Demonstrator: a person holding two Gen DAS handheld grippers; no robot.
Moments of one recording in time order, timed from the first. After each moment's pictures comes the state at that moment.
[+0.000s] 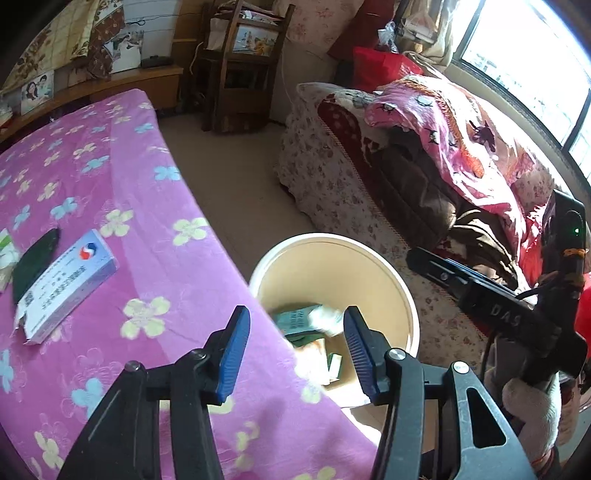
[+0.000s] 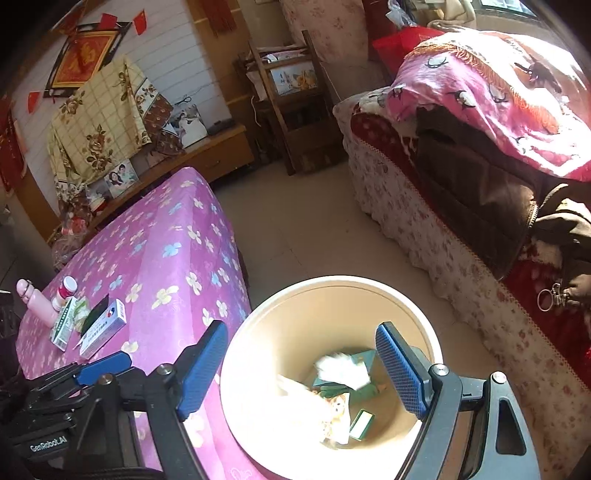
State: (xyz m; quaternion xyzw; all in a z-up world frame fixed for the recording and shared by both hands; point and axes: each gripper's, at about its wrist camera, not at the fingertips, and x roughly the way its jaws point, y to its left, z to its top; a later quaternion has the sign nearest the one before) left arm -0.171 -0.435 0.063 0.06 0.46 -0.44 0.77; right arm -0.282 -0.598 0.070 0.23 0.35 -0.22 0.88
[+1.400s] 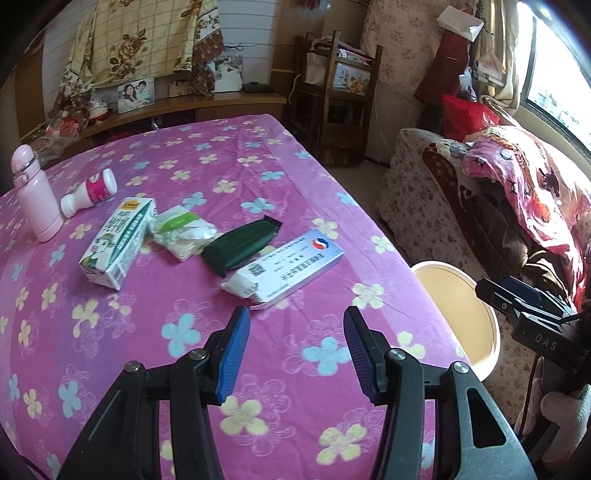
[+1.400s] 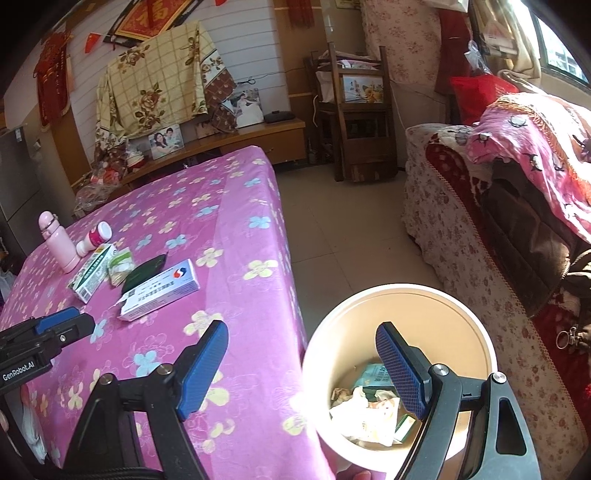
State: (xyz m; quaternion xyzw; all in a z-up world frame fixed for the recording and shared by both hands) left arm -0.132 -0.275 0.083 0.05 0.41 -0.29 0.86; right arm -0.235 -0.478 0.086 0.13 0.36 -0.17 0.91
